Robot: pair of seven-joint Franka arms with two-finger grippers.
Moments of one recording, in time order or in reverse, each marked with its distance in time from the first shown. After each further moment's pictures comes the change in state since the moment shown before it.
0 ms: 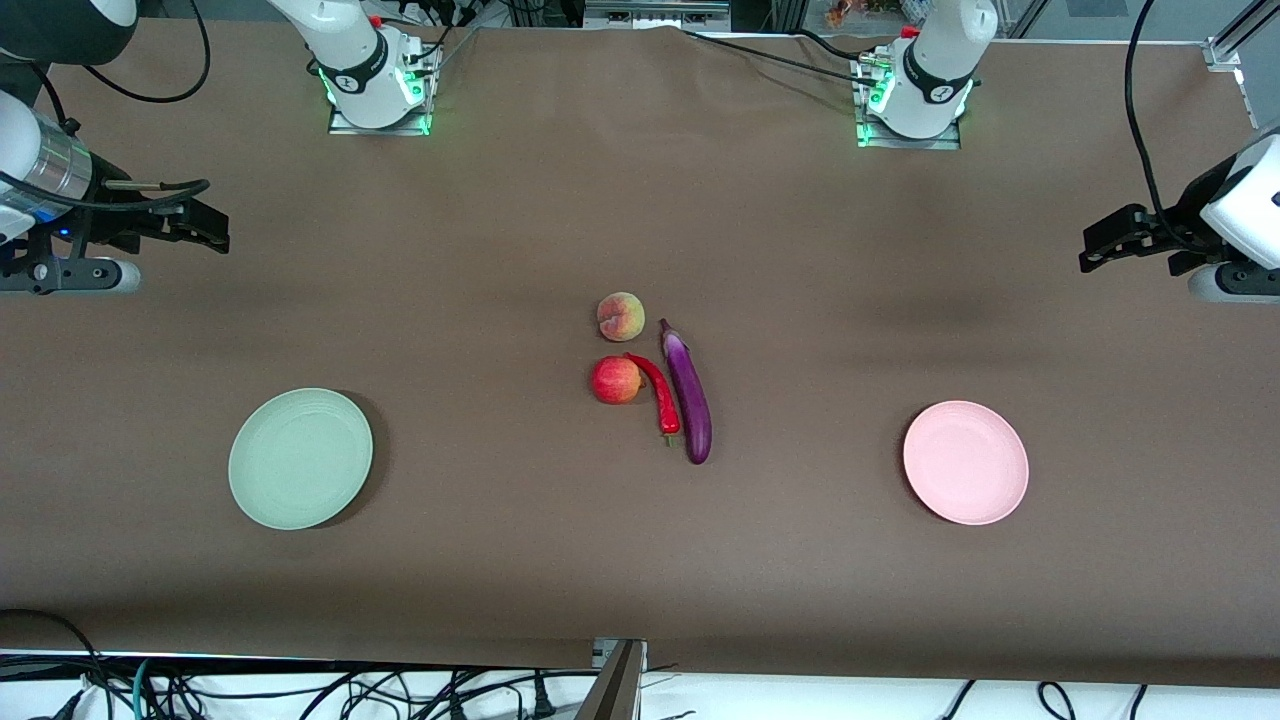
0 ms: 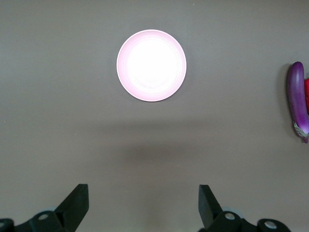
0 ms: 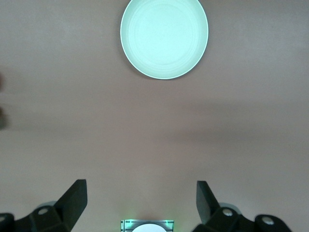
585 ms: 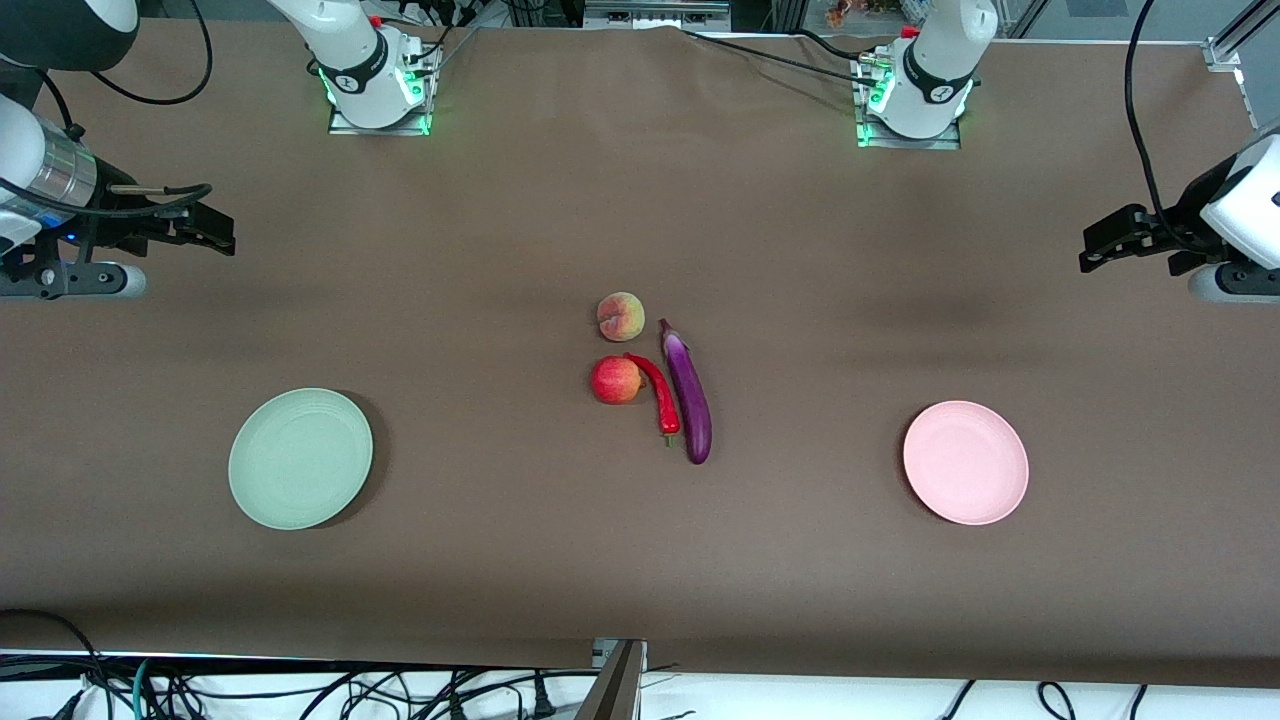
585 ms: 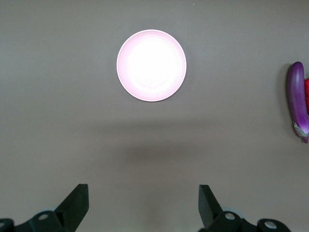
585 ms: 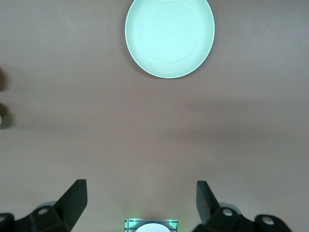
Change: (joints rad) left arm 0.000 0.000 0.000 0.000 0.000 0.000 0.000; right arm 0.000 0.012 0.000 0.000 0.020 0.001 0.000
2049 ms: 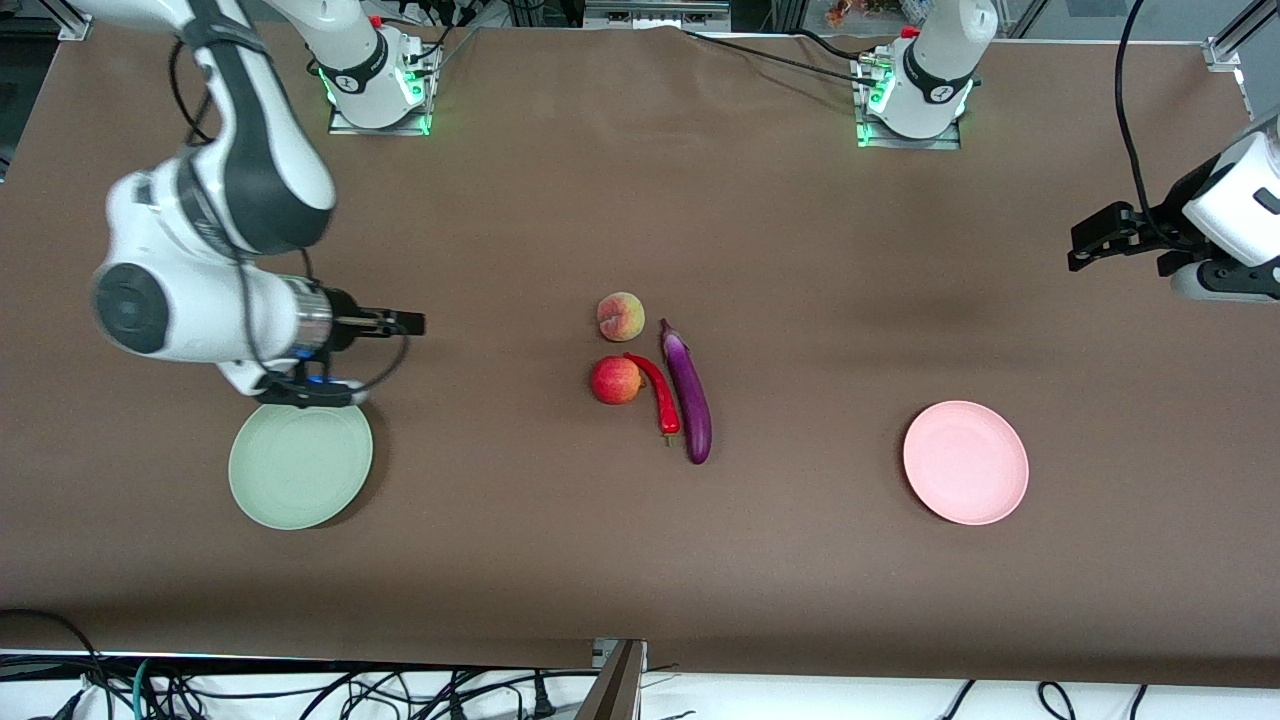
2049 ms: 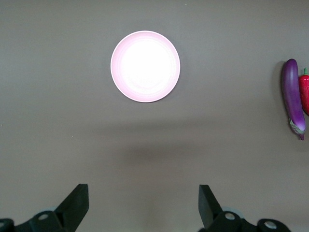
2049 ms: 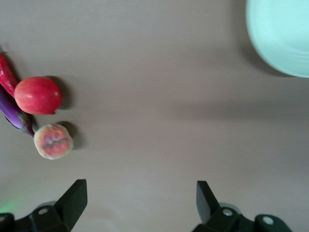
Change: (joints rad) left arm -0.025 0.000 -0.005 0.002 0.000 0.001 0.000; right arm 0.196 0.325 0.022 -0.007 0.233 0.249 0.270
